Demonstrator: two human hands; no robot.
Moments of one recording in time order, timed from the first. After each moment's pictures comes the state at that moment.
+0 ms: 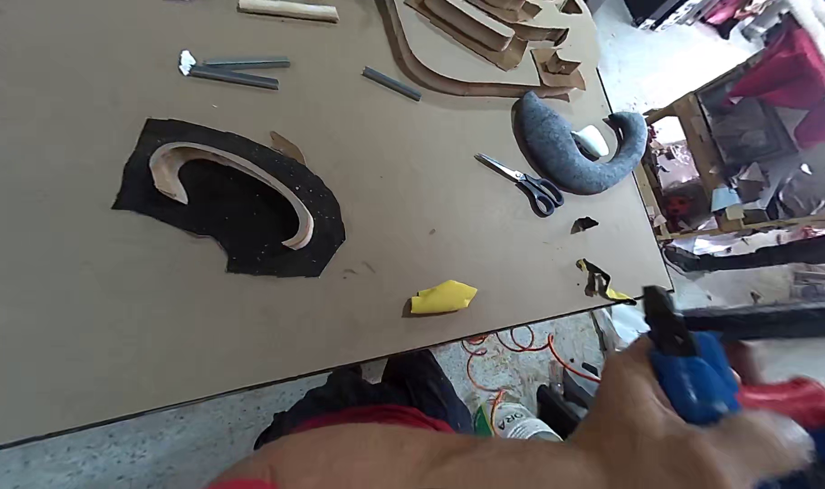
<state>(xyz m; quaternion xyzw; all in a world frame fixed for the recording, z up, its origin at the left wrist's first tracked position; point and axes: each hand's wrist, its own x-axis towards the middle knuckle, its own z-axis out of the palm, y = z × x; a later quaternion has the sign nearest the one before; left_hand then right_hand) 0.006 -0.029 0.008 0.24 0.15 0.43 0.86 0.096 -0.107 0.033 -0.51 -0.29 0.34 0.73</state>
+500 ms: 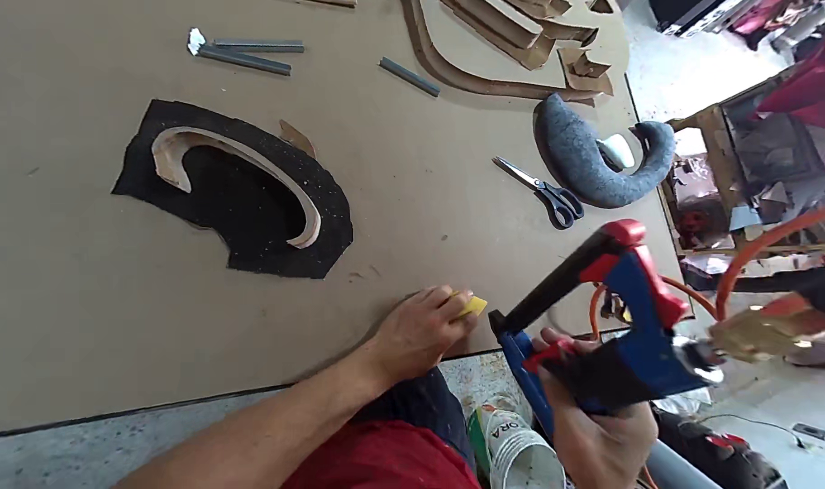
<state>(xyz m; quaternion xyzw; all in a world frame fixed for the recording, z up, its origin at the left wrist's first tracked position) -0.133 0.034 -0.195 0.91 0.32 0.22 0.17 0.069 -0.055 -0.081 -0.64 -0.53 0.24 0.50</state>
